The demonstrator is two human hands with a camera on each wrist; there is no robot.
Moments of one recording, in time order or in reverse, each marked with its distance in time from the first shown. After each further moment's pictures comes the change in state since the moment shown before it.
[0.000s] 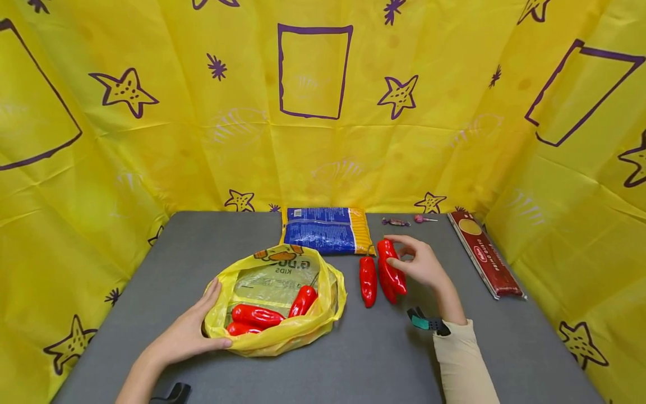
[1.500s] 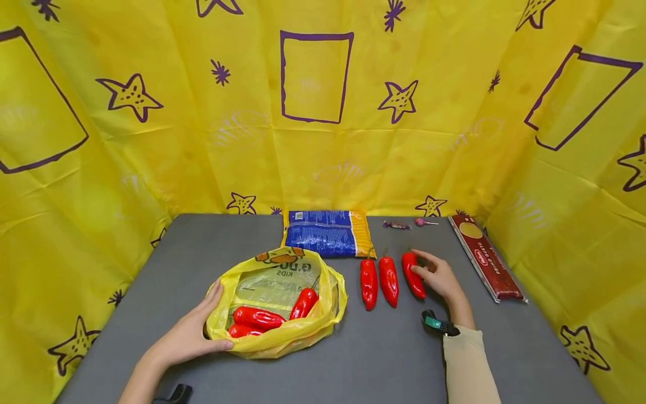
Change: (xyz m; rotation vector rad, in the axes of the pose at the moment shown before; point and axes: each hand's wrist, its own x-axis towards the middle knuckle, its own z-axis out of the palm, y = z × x) left_hand 0.000 0.001 -0.003 -0.007 -0.027 -0.012; right_hand -0.021 0.090 -0.011 0.019 0.051 0.281
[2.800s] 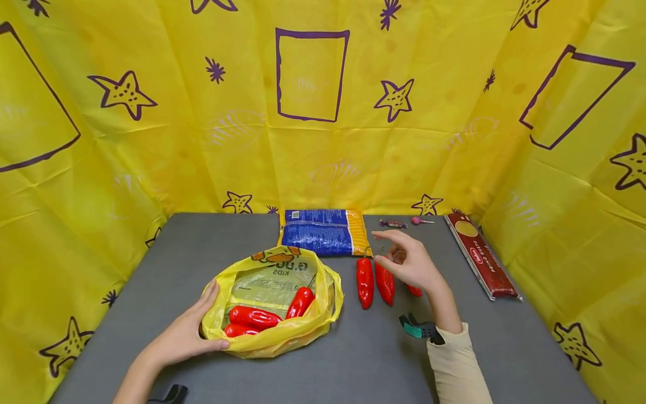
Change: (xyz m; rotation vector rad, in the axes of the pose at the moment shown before) left_hand 0.000 -0.001 0.002 0.010 0.027 0.019; right_hand -0.024 -0.136 0.016 -0.078 0.026 -0.511
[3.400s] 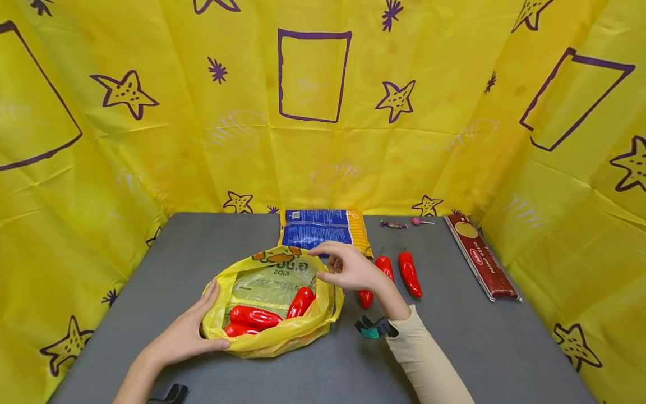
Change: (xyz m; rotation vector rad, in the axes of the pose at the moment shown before) left_hand 0.001 -0.002 0.000 -0.009 -0.016 -0.010; right_hand 0.050 -0.049 0.082 0.124 -0.352 -0.191
